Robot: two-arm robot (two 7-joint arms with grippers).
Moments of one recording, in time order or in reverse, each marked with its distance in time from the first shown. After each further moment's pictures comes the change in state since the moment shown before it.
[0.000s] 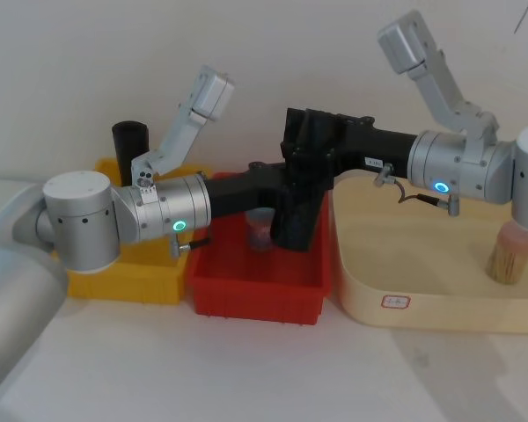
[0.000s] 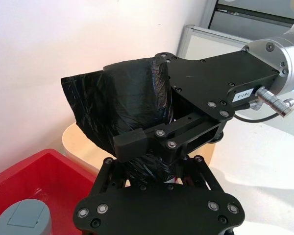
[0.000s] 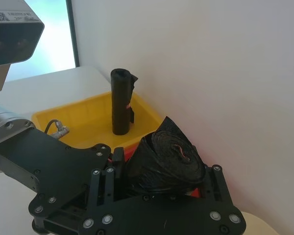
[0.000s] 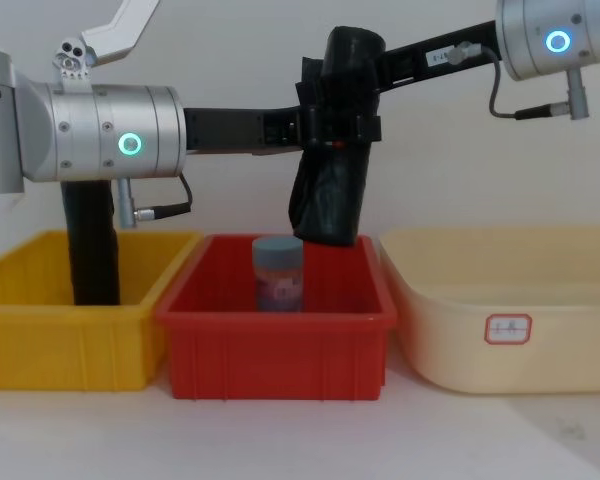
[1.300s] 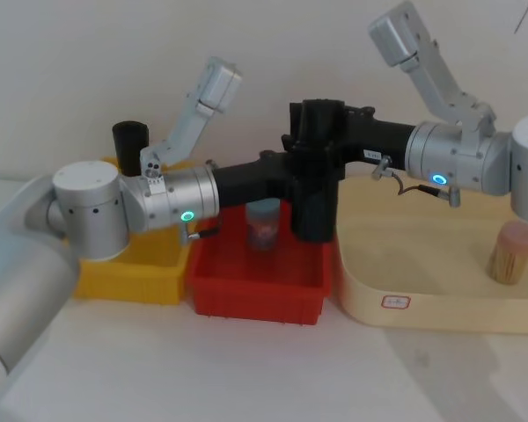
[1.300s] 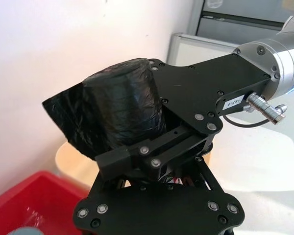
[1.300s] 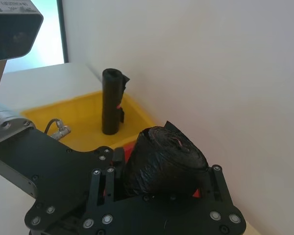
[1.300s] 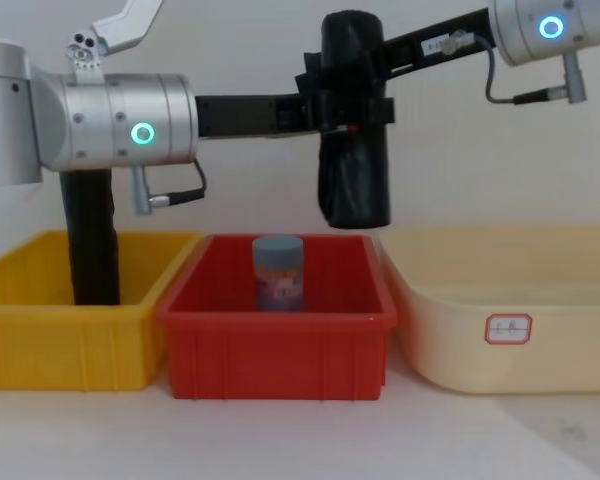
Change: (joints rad) left arm -0.054 -0.029 0.024 0.078 0.004 -0.073 -0.072; right arm 0.010 0.002 -0.011 -0.034 -0.044 0.020 -0.038
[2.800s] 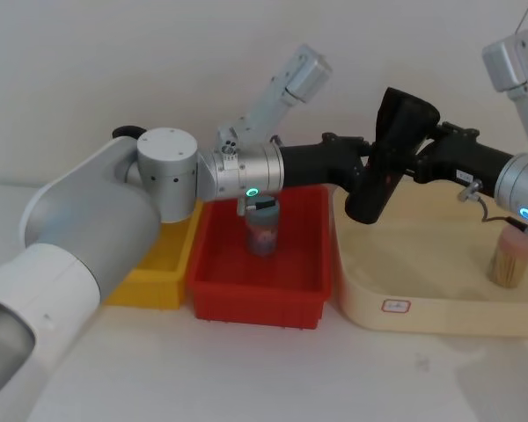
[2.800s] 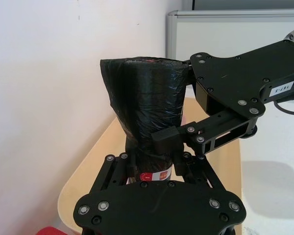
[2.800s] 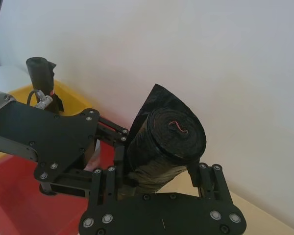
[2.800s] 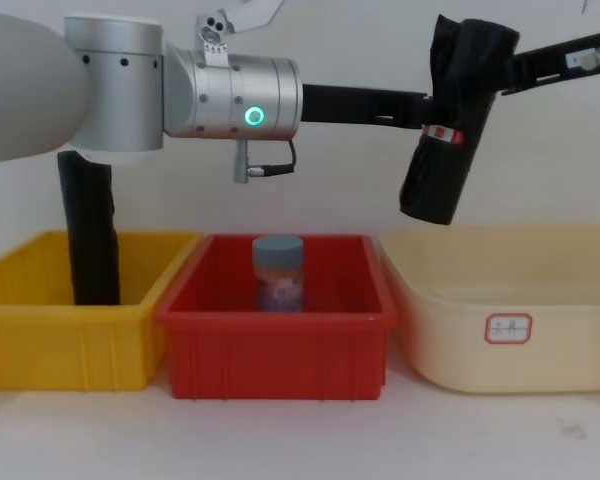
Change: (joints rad) left arm -0.265 -0.210 0.117 0.428 0.138 -0.219 -0.055; right arm -0.212 0.137 0.188 -0.202 0.013 0.077 -0.179
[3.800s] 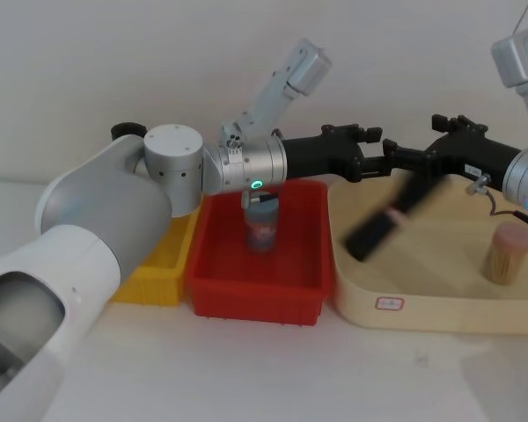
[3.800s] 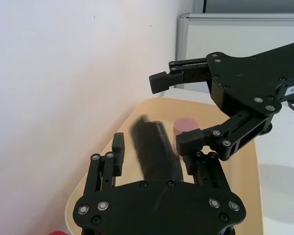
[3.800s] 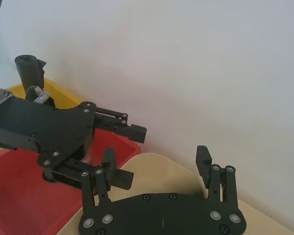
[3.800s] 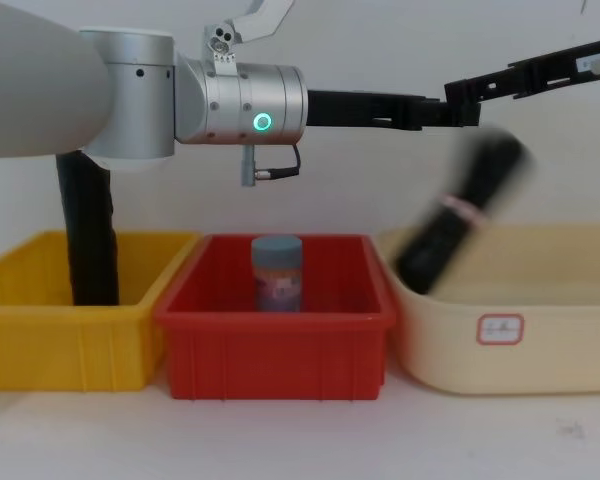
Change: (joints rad) left arm -0.065 -0.075 -0.018 0.192 0.006 -0.077 -0.022; right arm 0.019 -0.007 0.012 0.049 -0.013 -0.022 0.026
